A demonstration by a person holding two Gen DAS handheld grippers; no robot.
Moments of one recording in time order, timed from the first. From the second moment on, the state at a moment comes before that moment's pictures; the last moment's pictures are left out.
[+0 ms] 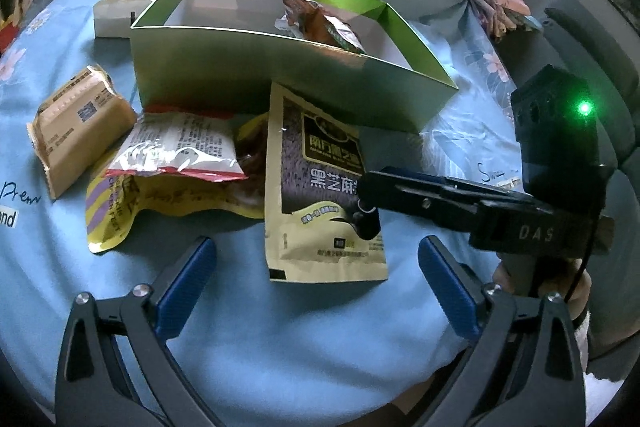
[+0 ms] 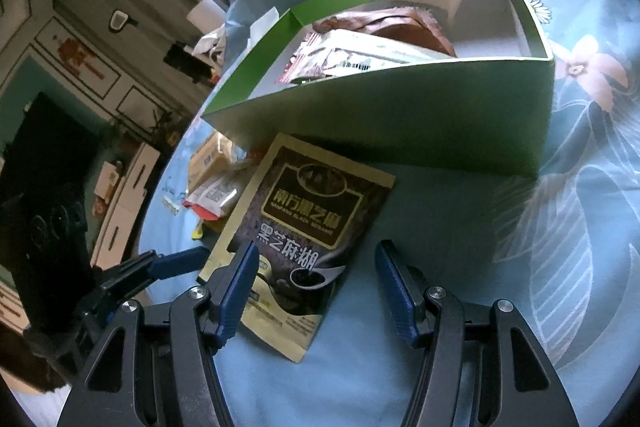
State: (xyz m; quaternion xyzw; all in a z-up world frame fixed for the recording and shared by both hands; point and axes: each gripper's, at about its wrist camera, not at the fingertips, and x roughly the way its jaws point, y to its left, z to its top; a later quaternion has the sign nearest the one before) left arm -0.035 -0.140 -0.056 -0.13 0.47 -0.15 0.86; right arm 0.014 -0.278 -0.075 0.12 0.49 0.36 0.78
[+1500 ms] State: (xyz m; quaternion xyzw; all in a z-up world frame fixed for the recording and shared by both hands) left arm -0.033 -0.144 0.003 -0.12 0.41 -0.18 0.88; right arm -0.011 -0.290 -0.020 0.13 0.37 0.41 0.82
